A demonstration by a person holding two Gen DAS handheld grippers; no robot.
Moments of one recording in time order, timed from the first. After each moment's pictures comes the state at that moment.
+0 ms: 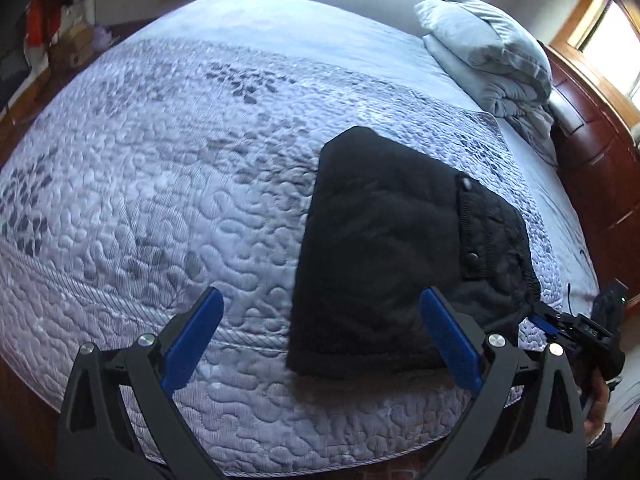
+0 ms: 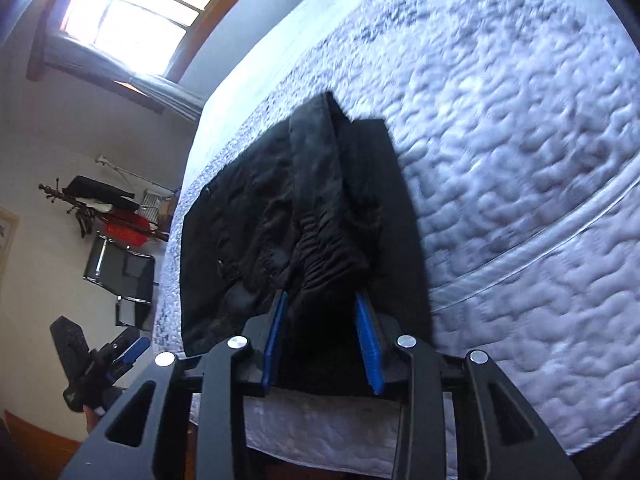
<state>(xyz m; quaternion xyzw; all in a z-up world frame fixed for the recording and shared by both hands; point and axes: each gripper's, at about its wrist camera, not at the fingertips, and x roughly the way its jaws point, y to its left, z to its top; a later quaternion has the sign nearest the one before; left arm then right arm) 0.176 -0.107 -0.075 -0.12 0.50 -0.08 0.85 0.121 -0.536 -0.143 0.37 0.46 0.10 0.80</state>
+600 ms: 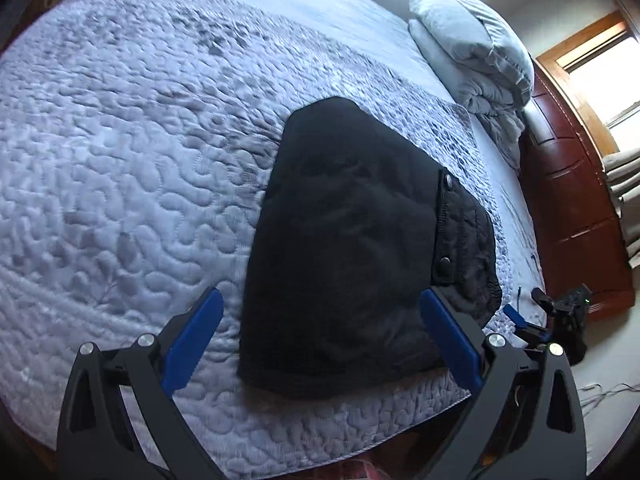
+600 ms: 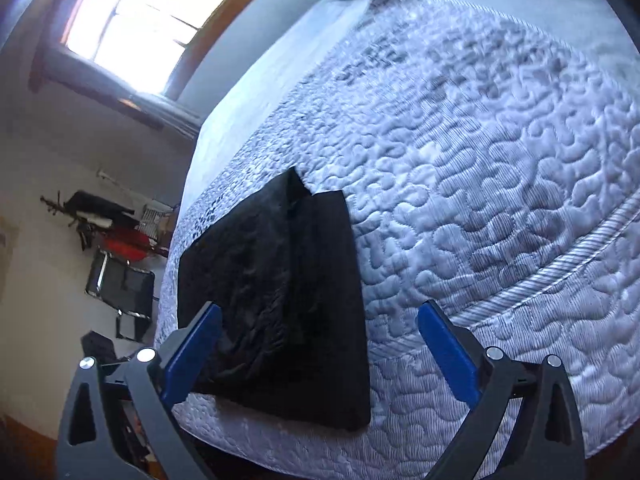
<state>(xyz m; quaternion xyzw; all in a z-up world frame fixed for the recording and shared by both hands) 0.214 -0.110 -0.111 -0.20 0.55 -0.17 0.79 0.143 -0.596 -0.142 0.41 0.45 0.10 0.79</state>
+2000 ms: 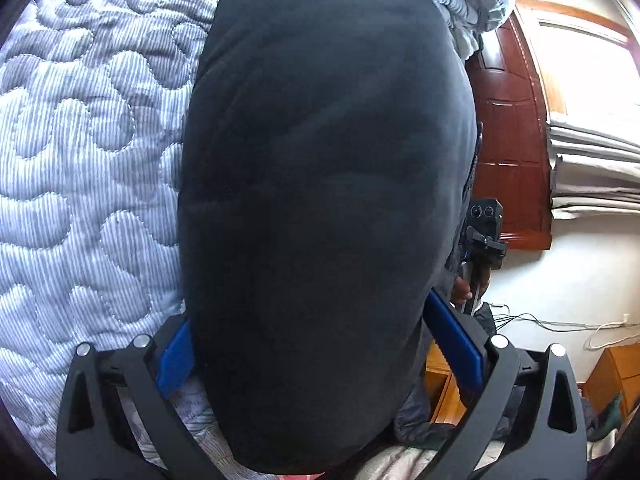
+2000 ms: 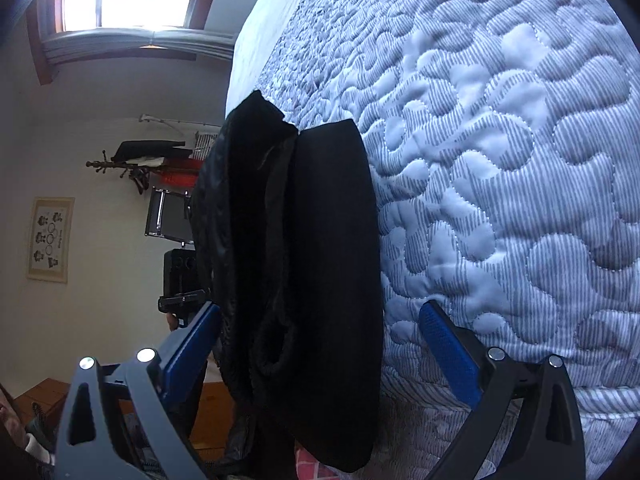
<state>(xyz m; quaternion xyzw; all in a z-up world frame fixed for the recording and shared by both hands) 0.316 -0.172 -0.217 -0.27 0.68 -0.36 0.58 0.233 -0.579 -0.220 0.43 0.55 0.28 0.66</state>
